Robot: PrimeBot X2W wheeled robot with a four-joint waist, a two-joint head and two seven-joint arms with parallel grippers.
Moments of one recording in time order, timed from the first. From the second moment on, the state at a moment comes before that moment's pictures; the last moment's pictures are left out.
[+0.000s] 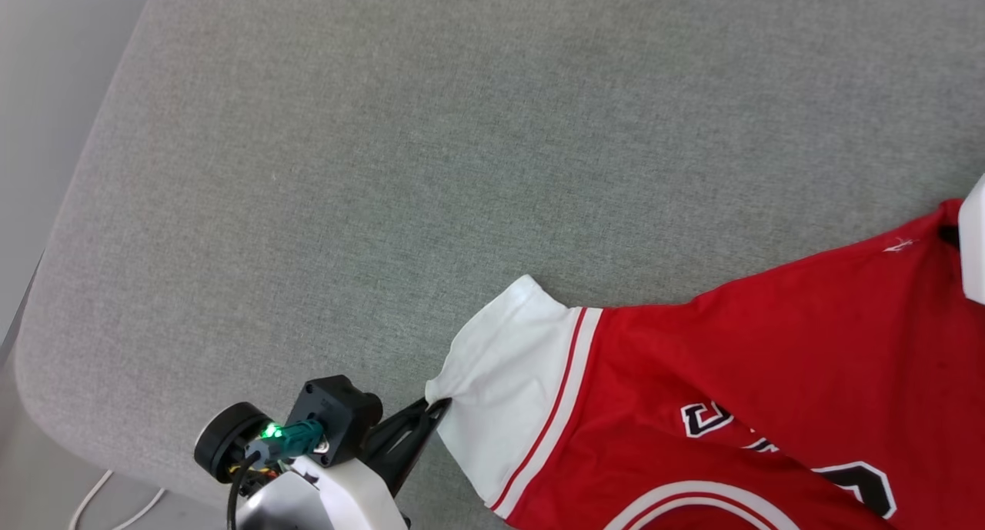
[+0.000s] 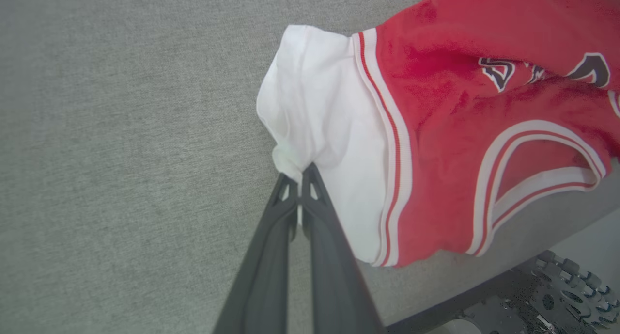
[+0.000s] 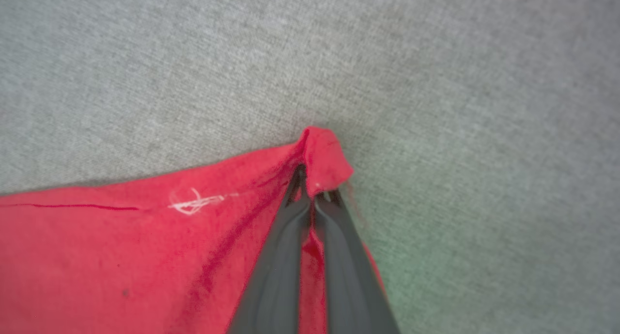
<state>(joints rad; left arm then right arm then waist) -0.15 0.63 -0.64 -0.43 -0.59 0.12 0.35 -0.59 -0.52 0.06 0.20 0.43 0.13 1.16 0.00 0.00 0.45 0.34</state>
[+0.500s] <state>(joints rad) -0.15 0.70 -0.50 -0.46 -0.59 0.18 0.26 -0.63 -0.49 0.12 0.19 0.57 0.13 0.91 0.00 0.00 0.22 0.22</state>
